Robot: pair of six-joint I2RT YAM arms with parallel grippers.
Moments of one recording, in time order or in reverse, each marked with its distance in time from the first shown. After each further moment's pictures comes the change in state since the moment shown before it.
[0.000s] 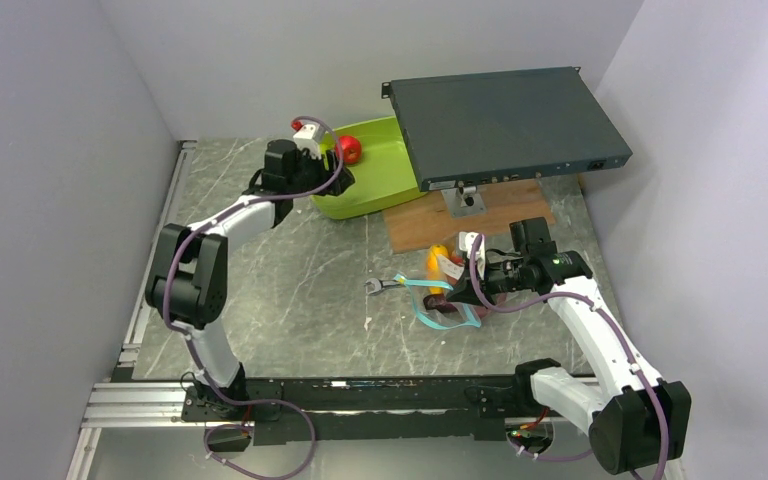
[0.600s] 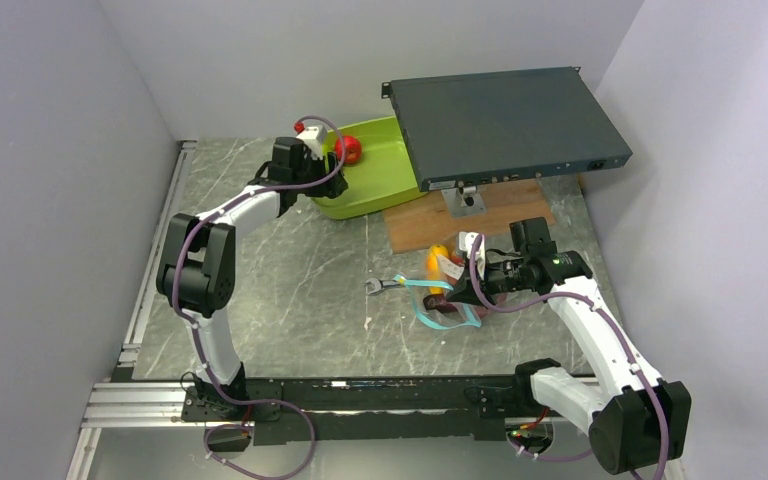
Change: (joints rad) left arm 0.000 0.119 0.159 -0.243 -0.149 0.032; right arm 0.000 0.000 0.000 0.000 0.000 0.000
